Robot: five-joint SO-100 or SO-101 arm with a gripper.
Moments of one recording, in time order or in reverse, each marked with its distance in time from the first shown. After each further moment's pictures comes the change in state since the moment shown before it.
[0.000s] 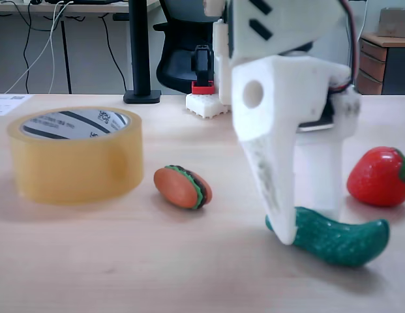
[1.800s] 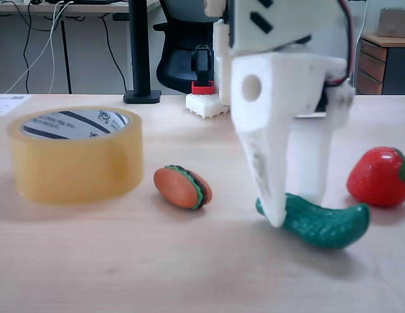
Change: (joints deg) arm -1.3 5.4 0.4 6.6 -0.3
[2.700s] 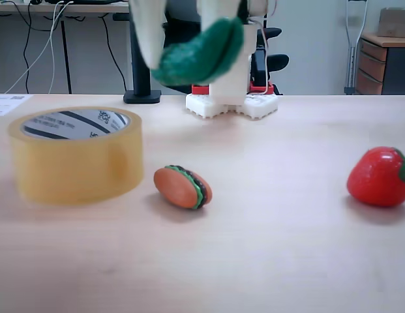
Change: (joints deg) arm 15.8 23.4 0.1 7.2 0.6
